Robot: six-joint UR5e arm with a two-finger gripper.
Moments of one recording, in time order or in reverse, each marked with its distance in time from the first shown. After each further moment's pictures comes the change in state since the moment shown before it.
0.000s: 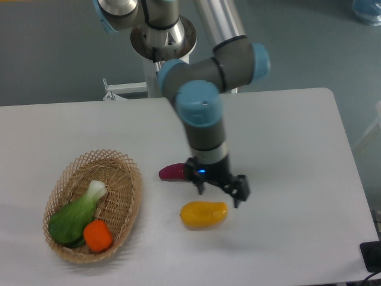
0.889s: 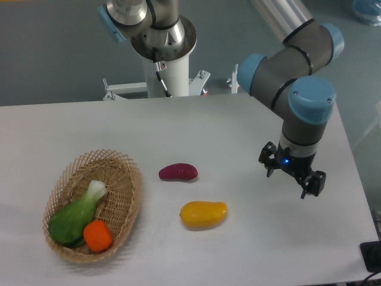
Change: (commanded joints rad) arm 0.132 -0.069 0.161 -0.220 -0.025 0.324
